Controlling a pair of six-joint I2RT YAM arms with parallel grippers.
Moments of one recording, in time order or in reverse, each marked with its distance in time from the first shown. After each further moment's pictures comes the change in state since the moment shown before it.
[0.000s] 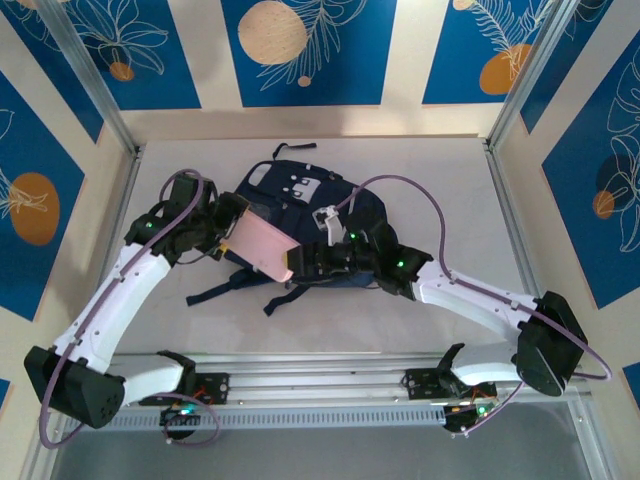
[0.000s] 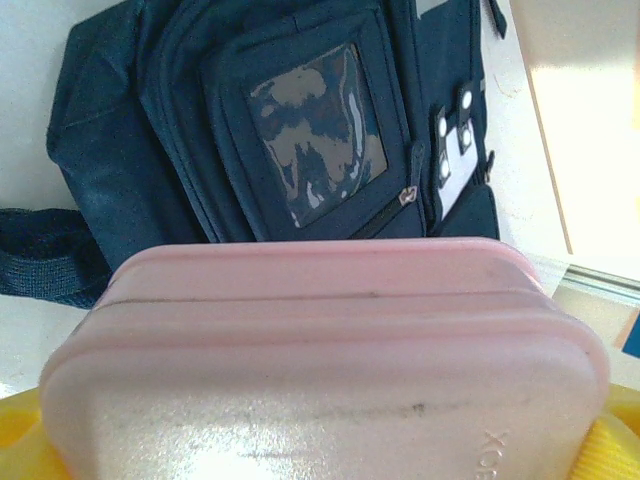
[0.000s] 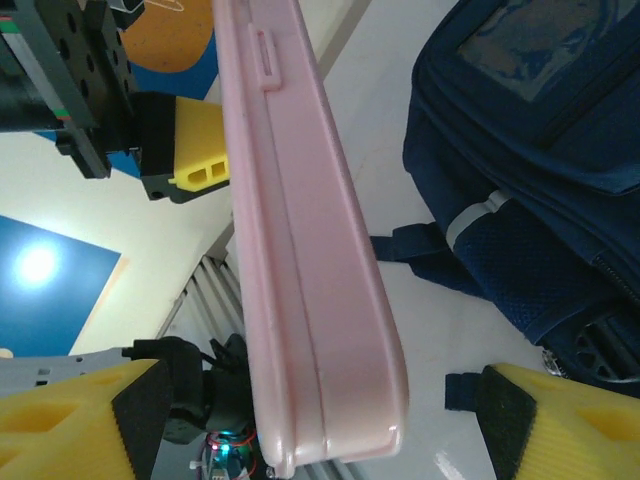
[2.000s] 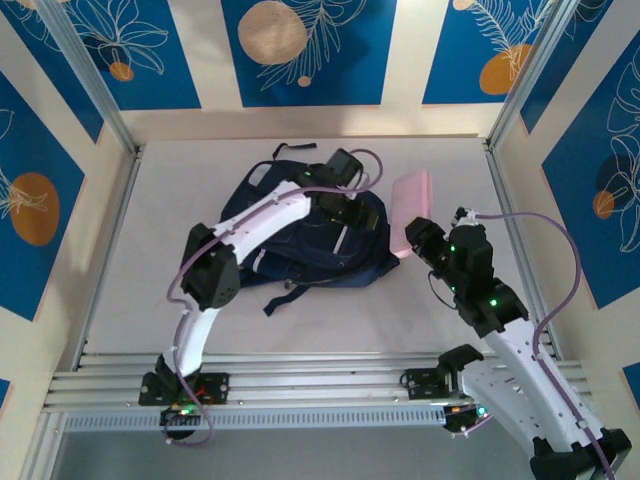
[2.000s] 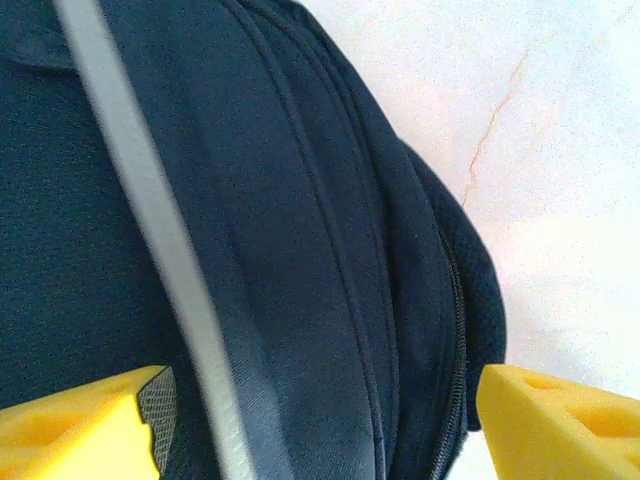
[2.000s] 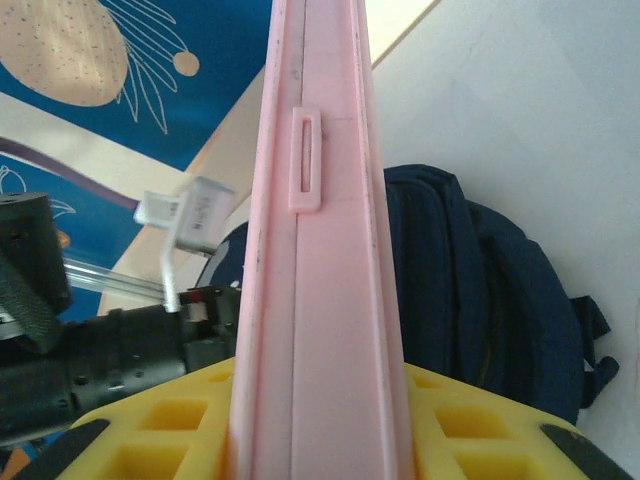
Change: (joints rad) left arm -0.412 1.007 0.880 -0.052 0.084 0.970; right arm -0.472 -0.615 -0.174 -0.389 0.469 0.271
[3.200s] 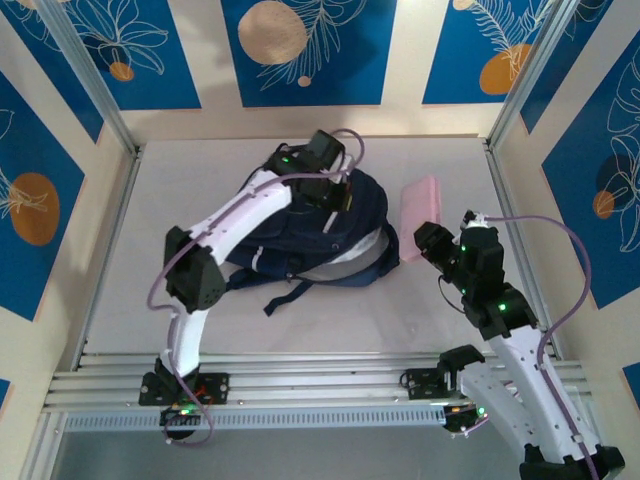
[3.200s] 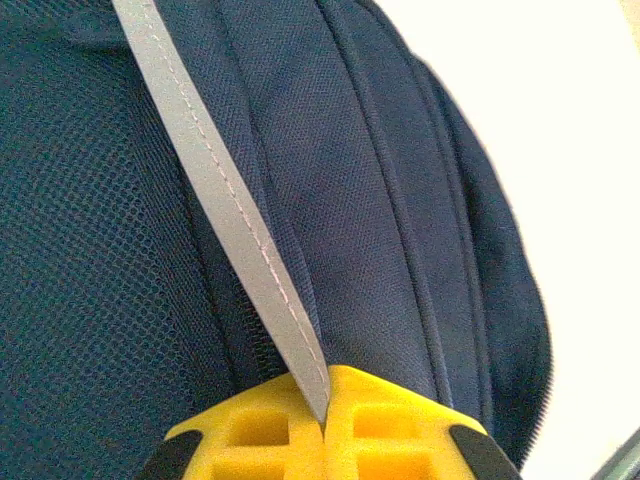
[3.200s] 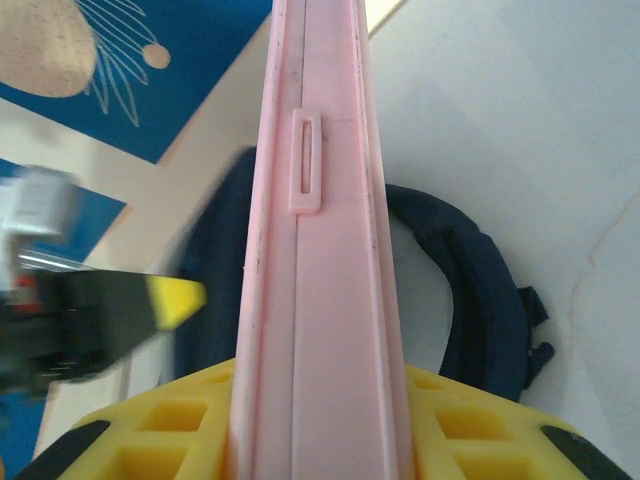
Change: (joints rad) left arm 0.079 -0.151 0.014 -0.068 0.015 -0.005; right arm -0.103 -0.032 0.025 -0.117 -0.082 -0.064
